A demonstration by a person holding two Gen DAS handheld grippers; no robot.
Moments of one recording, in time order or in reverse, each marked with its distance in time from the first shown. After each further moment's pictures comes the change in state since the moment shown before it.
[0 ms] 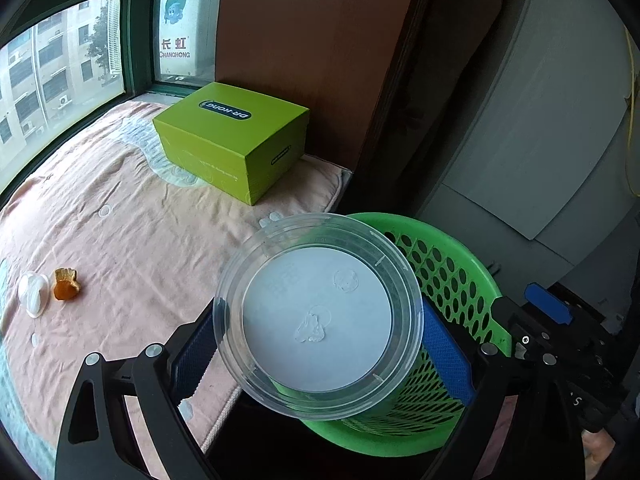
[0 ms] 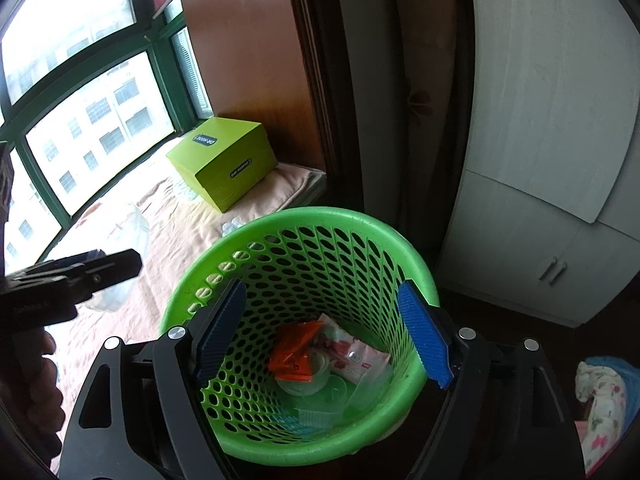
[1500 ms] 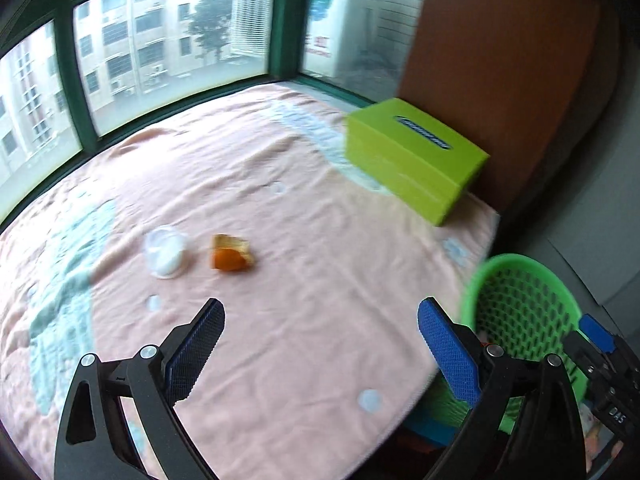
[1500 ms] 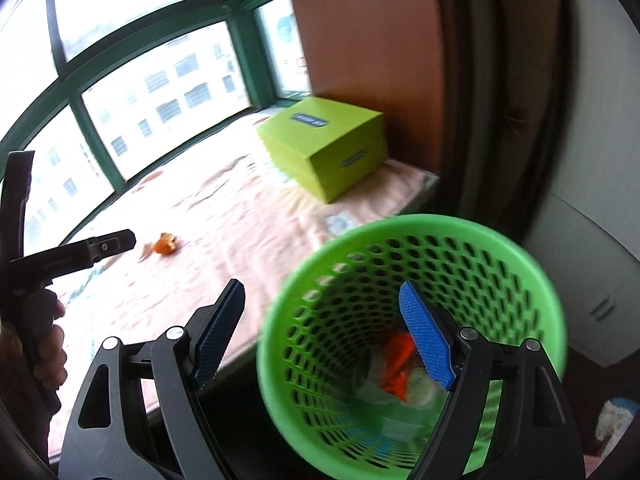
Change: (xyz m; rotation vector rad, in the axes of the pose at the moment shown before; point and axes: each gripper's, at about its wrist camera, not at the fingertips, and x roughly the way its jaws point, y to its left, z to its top) left arm -0.055 0.167 -0.023 -0.262 -0.052 0.306; right arm 0.027 0.116 0.009 -0.169 0.055 0.221
